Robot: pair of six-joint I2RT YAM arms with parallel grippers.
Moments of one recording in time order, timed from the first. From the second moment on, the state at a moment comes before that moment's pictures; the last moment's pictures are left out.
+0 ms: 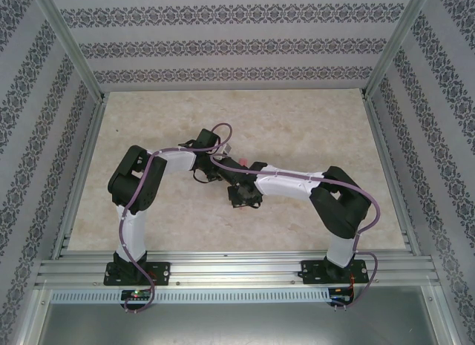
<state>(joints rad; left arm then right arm) -0.48 2.04 1.21 -0.25 0.64 -0.59 0.91 1.83 1.17 -0.70 0.05 0.69</state>
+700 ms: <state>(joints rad) -0.48 2.04 1.22 -0.26 0.65 -0.58 0.91 1.86 1.19 -0.73 0.06 0.69</state>
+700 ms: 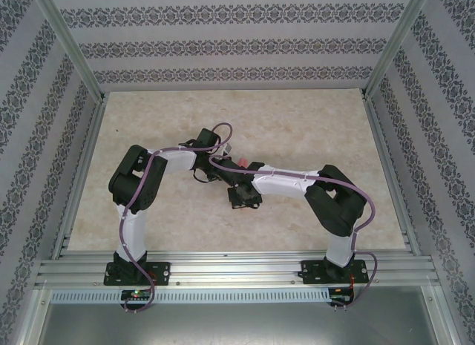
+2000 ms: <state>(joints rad) -0.47 2.06 1.24 -0.26 0.65 -0.58 0.64 1.57 0.70 0.02 -0.38 0.77</state>
